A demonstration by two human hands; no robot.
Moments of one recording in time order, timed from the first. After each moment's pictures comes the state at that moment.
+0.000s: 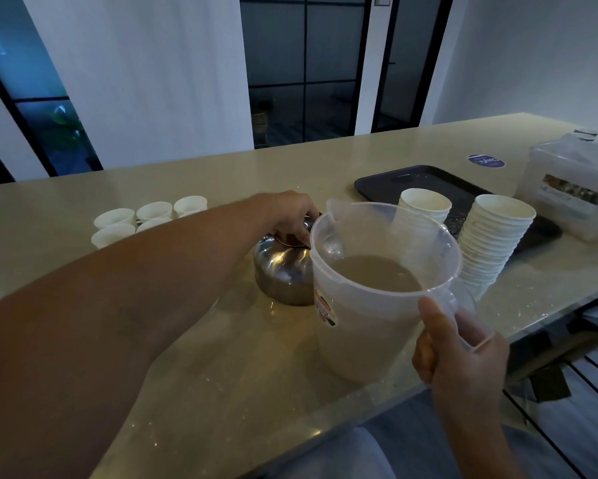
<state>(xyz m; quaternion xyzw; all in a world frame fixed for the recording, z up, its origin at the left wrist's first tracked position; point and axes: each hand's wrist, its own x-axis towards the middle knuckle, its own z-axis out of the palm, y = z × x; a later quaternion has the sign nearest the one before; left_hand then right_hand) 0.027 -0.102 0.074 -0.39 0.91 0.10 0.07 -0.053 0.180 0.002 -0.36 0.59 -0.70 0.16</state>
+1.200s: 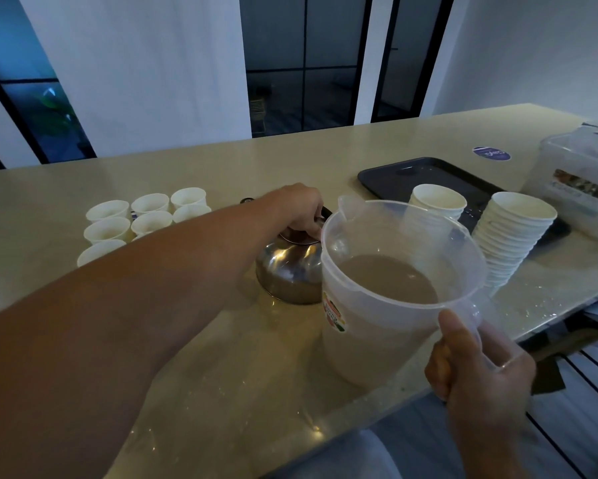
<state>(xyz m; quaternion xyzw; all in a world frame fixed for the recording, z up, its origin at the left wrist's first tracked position) 0.015 -0.113 0.066 -0.41 0.91 0.06 0.07 -0.050 0.177 -0.003 -0.33 0.58 -0.73 0.16</state>
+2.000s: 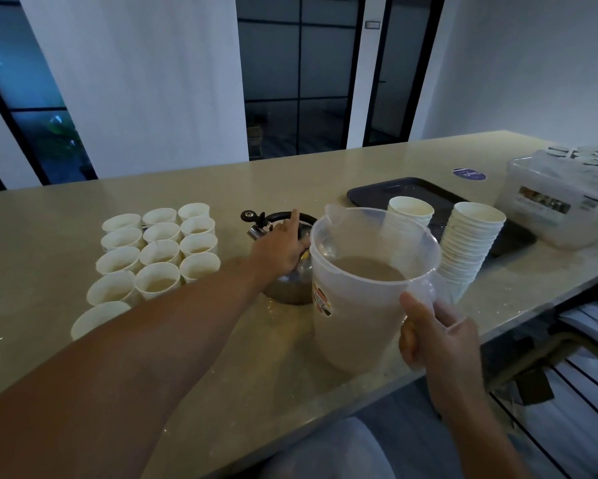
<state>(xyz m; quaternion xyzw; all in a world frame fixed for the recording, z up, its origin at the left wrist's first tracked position) 0.053 -0.081 0.001 -0.45 0.88 0.13 -0.10 -0.059 0.189 0.000 -0.40 0.58 -0.67 0.20</state>
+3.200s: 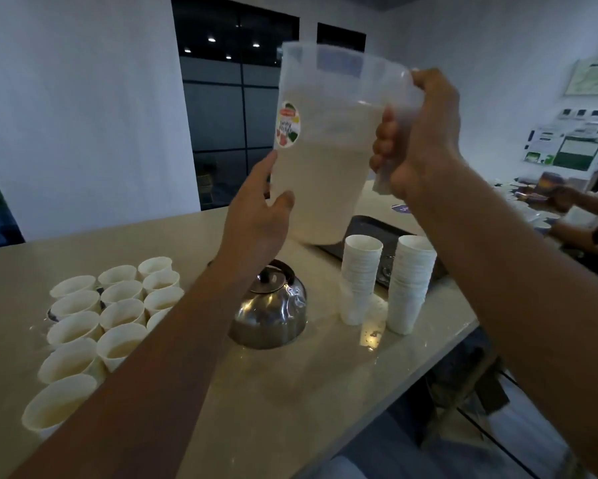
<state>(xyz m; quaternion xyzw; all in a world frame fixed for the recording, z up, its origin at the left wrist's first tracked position) 0.075 0.008 0.149 -0.24 0.76 0.35 -0.50 -0.064 0.114 0.247 -0.29 0.45 -0.80 0.27</state>
